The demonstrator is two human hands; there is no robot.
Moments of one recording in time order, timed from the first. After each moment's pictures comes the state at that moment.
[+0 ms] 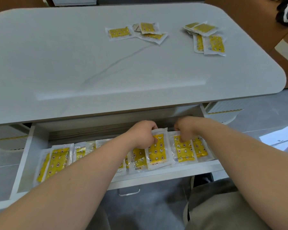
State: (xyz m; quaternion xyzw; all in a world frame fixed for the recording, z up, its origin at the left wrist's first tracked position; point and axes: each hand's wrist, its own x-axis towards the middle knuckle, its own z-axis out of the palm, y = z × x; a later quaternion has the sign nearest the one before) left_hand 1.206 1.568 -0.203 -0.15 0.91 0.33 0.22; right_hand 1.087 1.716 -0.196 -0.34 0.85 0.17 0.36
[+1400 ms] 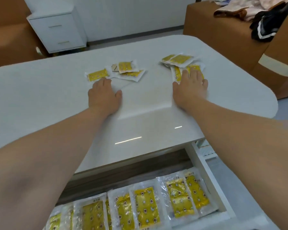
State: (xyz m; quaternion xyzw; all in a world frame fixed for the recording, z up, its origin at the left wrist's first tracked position) left_hand 1.006 1.430 -0.159 -0.24 0.96 0.04 -0.14; right_hand 0.896 1.691 -0.154 -0.11 0.98 -0.11 -0.10
